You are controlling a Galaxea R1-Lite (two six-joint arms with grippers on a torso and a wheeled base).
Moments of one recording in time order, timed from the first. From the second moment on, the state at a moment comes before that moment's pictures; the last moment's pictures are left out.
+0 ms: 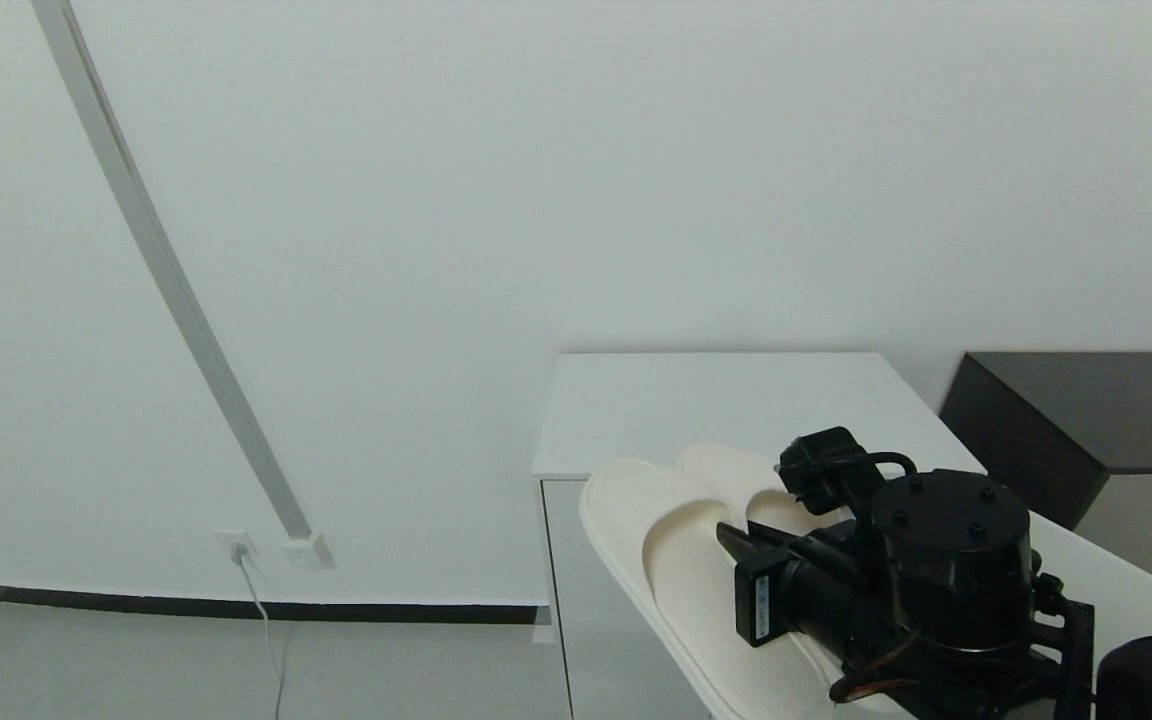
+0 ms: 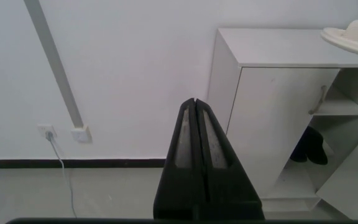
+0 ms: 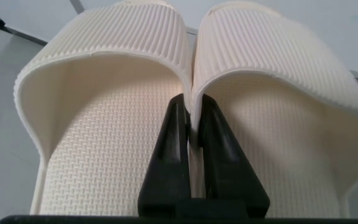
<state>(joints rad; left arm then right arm) 0.00 0.00 0.00 0.00 0.01 -0.02 0.88 1.74 -0.58 -0.87 -0.37 0.23</state>
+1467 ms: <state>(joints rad) 0.00 0.00 0.00 0.00 0.01 -0.01 0.86 1.75 -0.49 -0.98 -0.37 0.18</state>
